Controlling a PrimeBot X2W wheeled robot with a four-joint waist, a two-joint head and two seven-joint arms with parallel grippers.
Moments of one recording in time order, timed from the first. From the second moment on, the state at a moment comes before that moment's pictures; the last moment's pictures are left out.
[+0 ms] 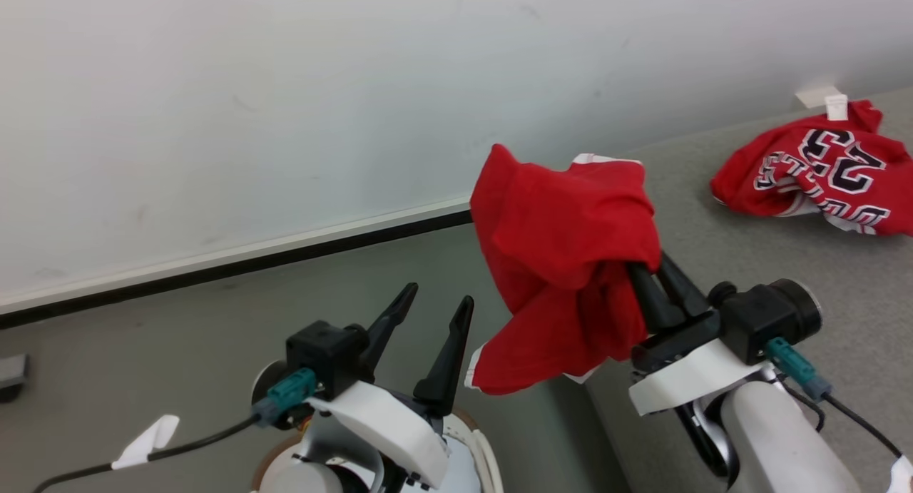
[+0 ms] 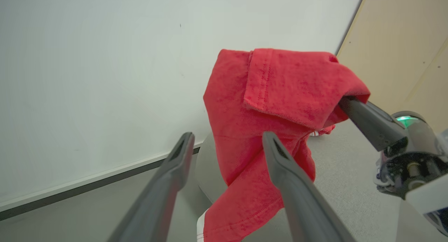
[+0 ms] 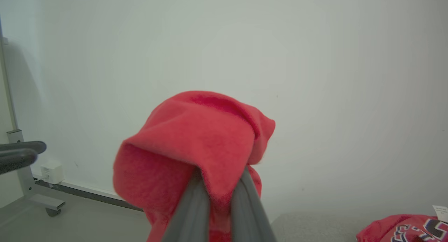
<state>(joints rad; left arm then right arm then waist) -0.26 0.14 -0.47 -0.08 -0.39 0.09 0.06 -0.46 -0.06 0.36 0.34 0.24 0.13 -0.26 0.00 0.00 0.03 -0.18</state>
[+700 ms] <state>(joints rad) -0.29 0.12 -0.56 -0.07 -0.38 0.06 0.04 -0.43 -0.17 0.21 0.26 0.23 0.13 -0.26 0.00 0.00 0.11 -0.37</state>
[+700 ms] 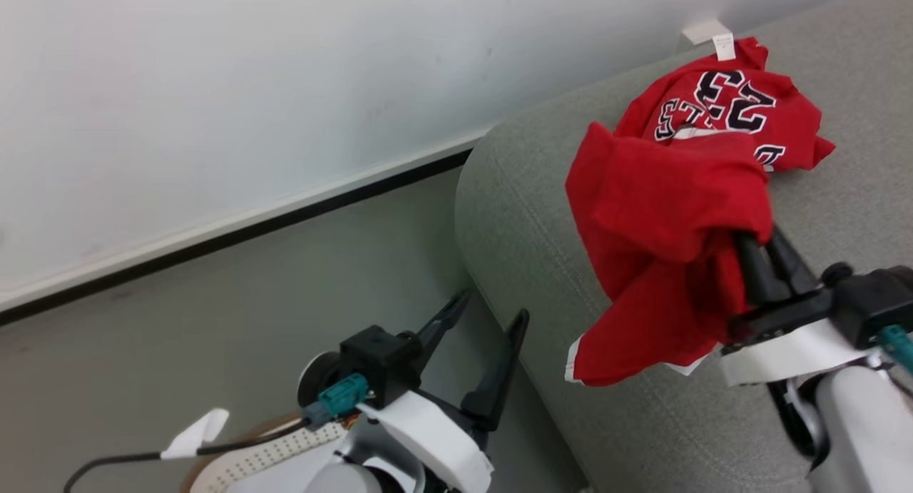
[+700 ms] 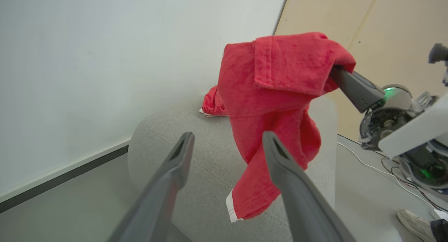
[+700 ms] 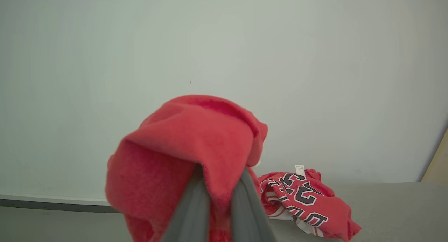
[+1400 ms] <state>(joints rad) -0.54 0.13 -0.63 -0.05 -0.31 -0.03 0.08 -1.07 -0.37 -0.15 0.41 0.21 0.13 -0.17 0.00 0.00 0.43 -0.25</state>
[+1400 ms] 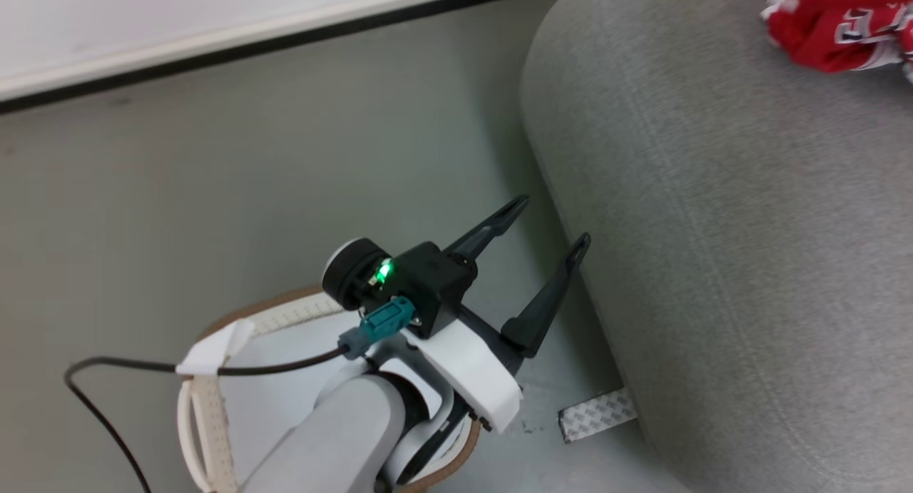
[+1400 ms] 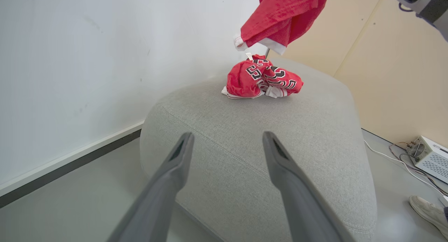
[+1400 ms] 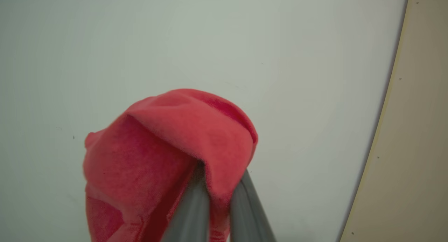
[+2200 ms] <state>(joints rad) -0.52 0.14 -0.60 -0.01 -0.34 -0.02 0.00 -1.00 -0.25 -0.91 0.84 -0.31 0.13 -0.26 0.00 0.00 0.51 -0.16</state>
